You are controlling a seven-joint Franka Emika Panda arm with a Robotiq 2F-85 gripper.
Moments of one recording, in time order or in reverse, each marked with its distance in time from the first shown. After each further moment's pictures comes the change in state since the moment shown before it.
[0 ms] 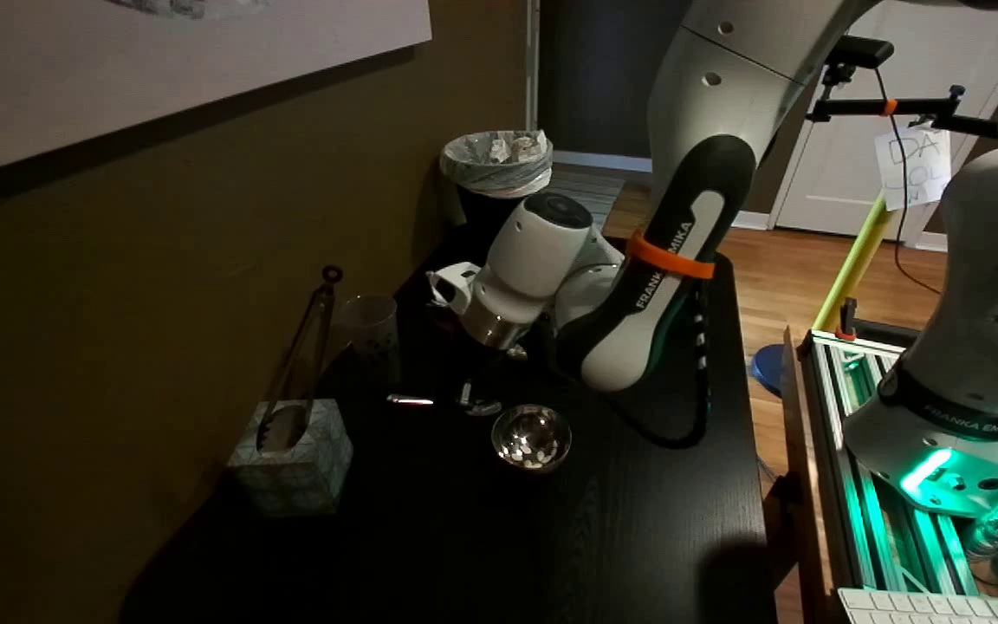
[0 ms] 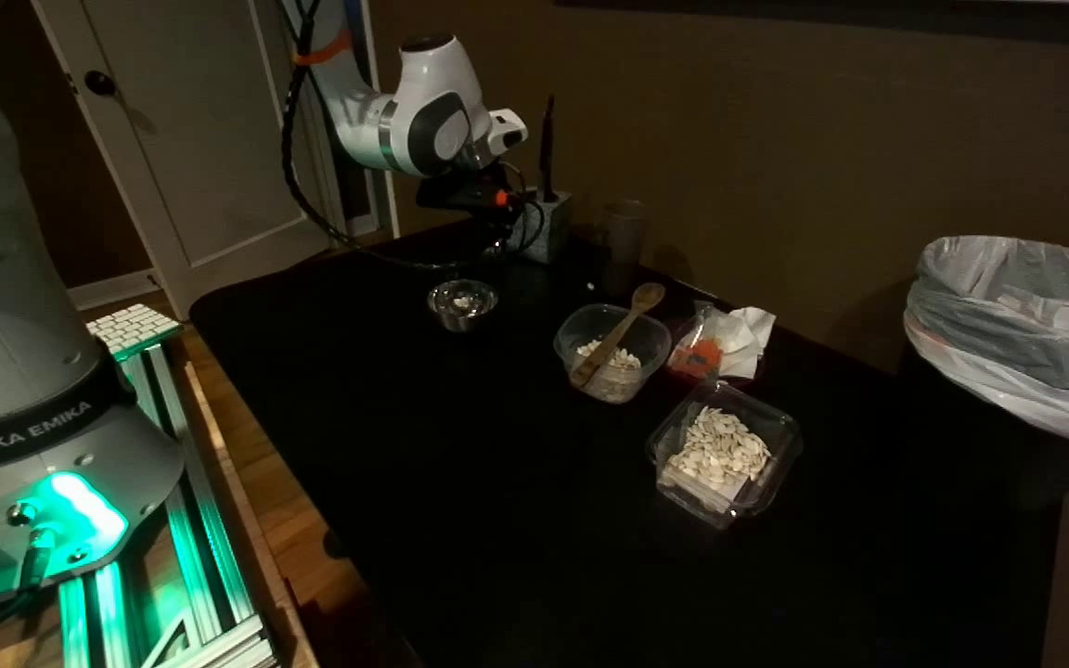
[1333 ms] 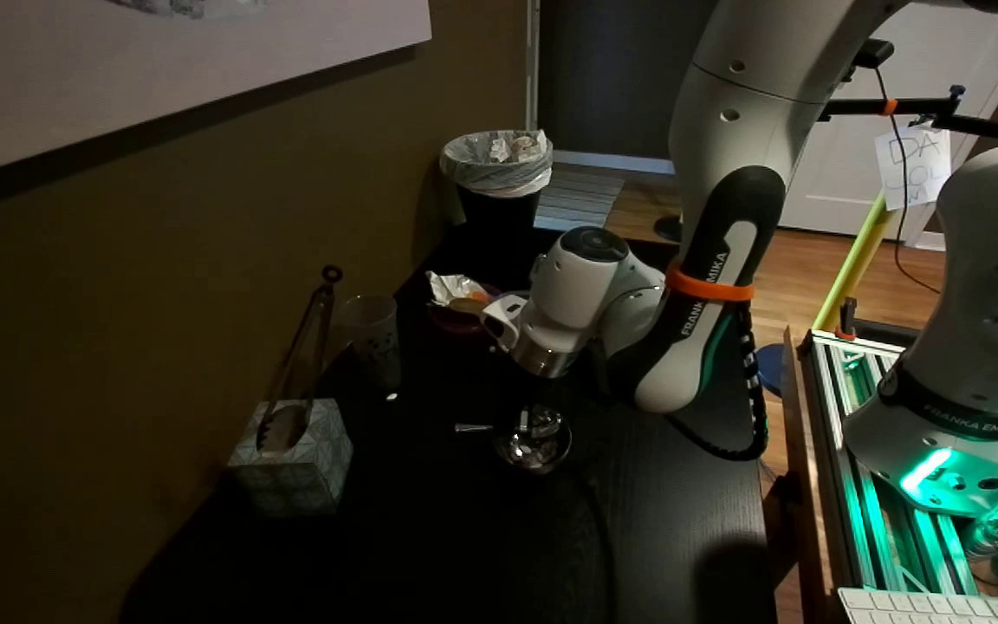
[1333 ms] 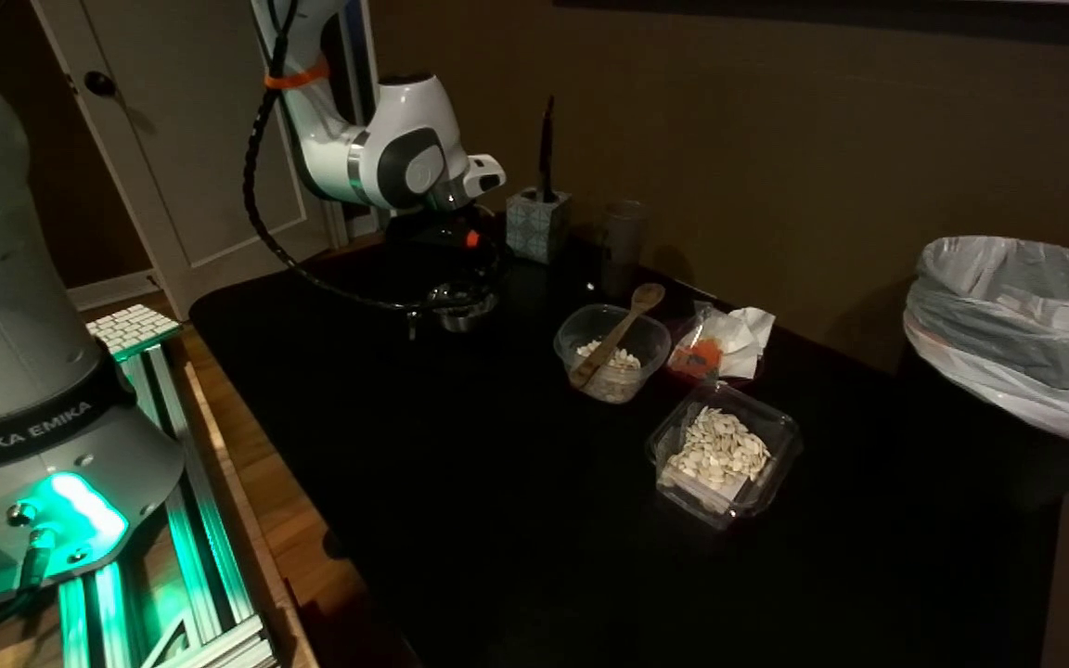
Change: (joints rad) arm 0.040 0.001 -0.042 -0.155 -0.008 0.006 0.019
